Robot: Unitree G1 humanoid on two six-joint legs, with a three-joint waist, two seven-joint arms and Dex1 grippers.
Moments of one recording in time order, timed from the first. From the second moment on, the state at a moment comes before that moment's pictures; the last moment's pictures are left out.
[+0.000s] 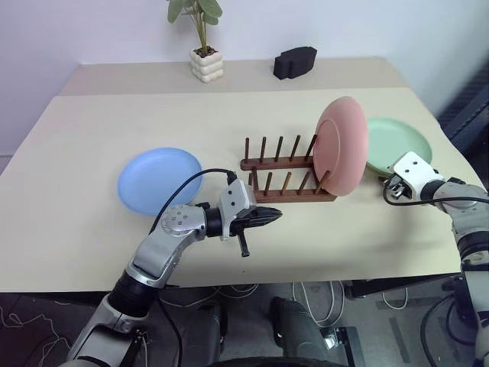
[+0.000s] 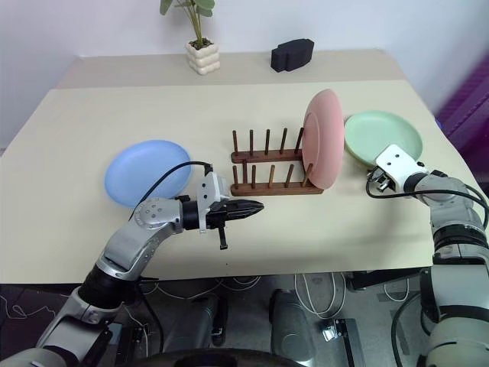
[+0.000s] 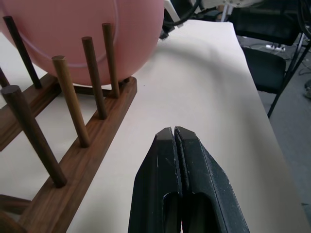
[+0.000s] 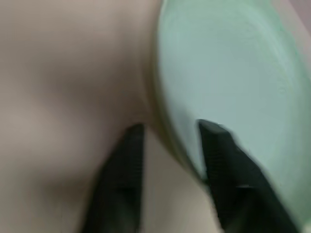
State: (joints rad) left arm -0.36 0.37 -0.33 -0.22 -0.29 0.37 -0.87; right arm -0.70 -0.84 0.05 1.11 -0.14 -0.35 0.67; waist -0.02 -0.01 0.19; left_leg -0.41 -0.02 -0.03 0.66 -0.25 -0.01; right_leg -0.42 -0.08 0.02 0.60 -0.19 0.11
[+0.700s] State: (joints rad) left arm -0.36 0.37 -0.33 -0.22 -0.30 0.38 -0.88; right arm -0.33 -0.95 -0.27 0.43 -0.03 -0.24 0.42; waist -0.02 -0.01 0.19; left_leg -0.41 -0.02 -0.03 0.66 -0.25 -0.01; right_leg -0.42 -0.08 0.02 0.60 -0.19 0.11
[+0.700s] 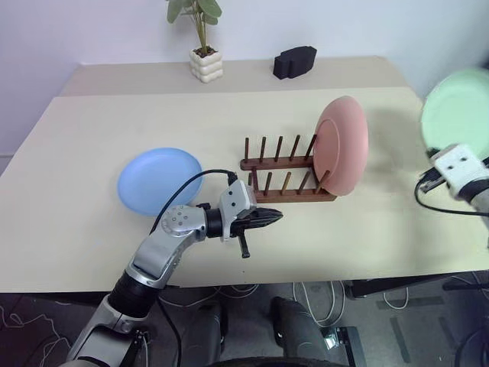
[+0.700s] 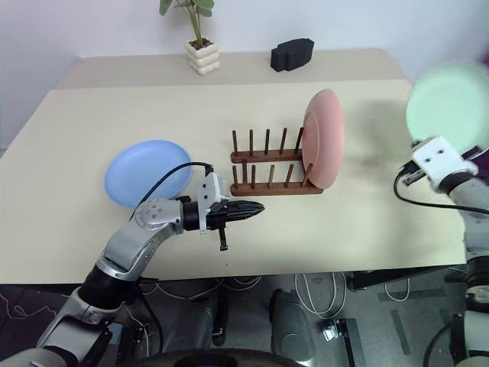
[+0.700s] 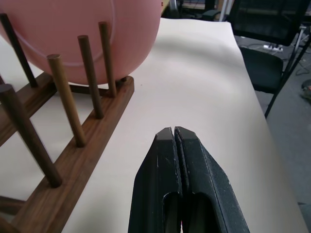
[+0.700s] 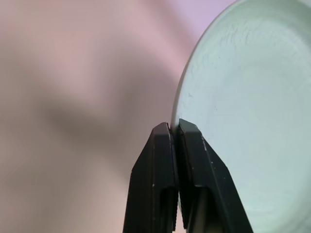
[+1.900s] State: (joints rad) left arm -0.29 0.39 -0.25 -0.30 -0.32 0.40 -0.83; right arm -0.34 -0.64 -0.33 -0.40 1.53 0.69 0.41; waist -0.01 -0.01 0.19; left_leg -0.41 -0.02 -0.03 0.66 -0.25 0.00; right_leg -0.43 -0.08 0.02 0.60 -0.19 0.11
